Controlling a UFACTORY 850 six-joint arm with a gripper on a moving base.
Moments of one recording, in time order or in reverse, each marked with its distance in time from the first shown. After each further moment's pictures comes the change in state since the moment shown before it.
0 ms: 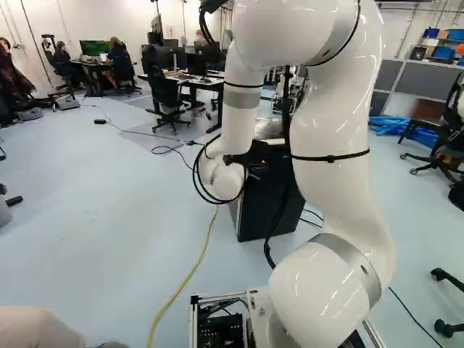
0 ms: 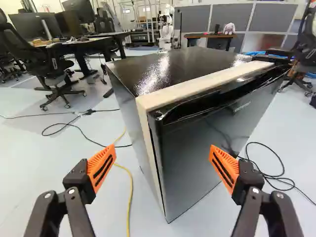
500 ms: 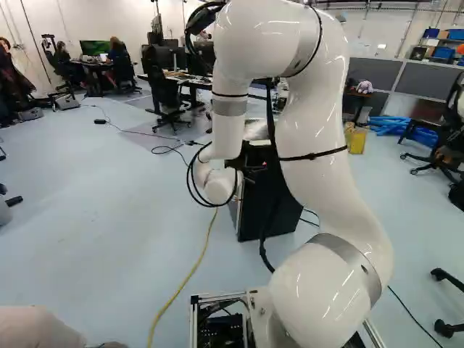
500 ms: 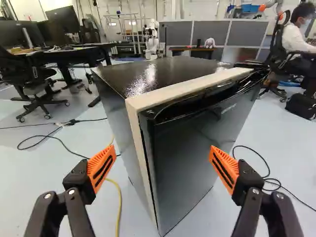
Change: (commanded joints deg) arm 2.3 -6.6 -3.9 8.0 6.0 0.0
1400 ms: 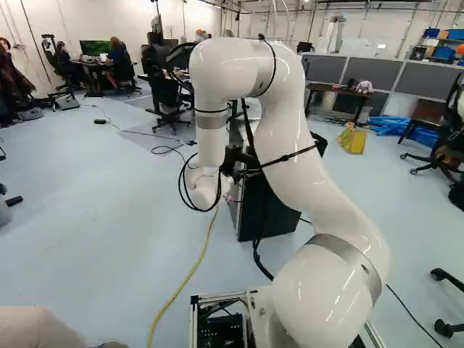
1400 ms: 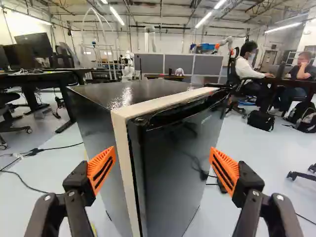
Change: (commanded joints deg) arm 3.5 -10.4 -8.8 14.4 11.3 0.0
